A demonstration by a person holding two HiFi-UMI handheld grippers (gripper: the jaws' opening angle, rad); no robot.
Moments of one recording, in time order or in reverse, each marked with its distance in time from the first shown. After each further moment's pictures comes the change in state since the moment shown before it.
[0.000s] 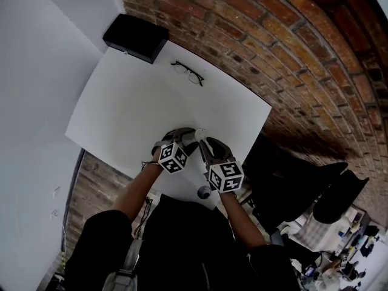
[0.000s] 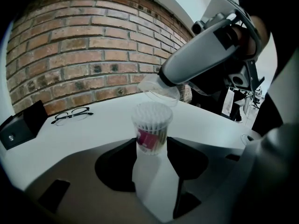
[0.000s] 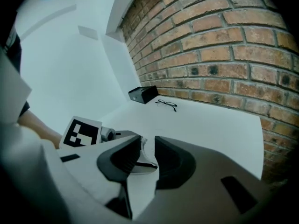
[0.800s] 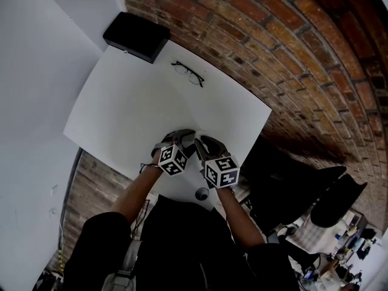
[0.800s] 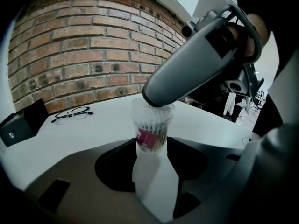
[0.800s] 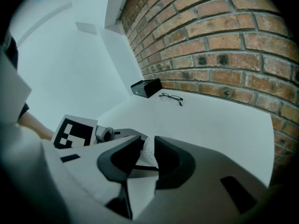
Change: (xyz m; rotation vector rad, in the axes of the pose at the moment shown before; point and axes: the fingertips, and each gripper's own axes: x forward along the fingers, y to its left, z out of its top) left arm 0.003 -0.001 0.003 -0.021 -0.006 0.011; right arm 0.024 0.003 -0.005 0.006 0.084 0.061
